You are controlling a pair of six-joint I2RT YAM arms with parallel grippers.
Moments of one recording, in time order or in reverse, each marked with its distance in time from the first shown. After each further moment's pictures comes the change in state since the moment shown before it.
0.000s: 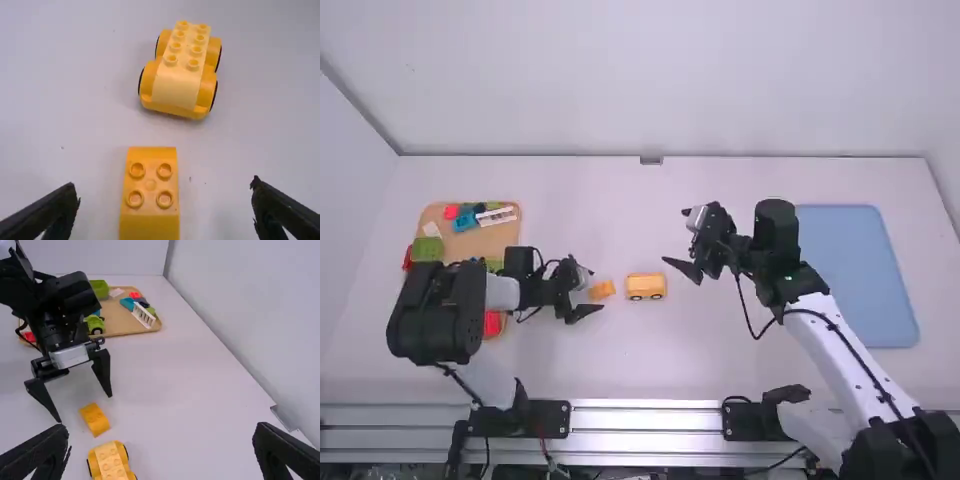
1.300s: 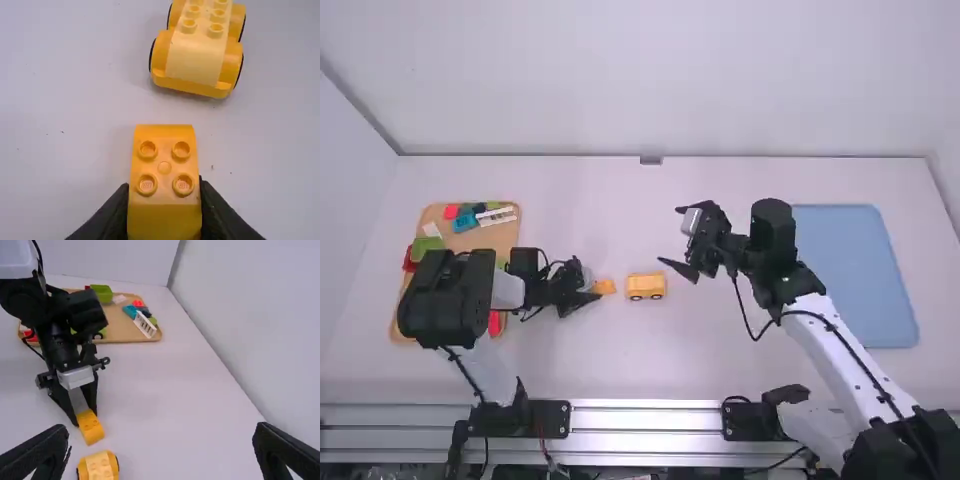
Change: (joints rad) left arm -0.018 0.091 0.012 0.100 -0.058 -0.005; right arm 0.031 0.000 0.000 0.047 -0.003 -0.047
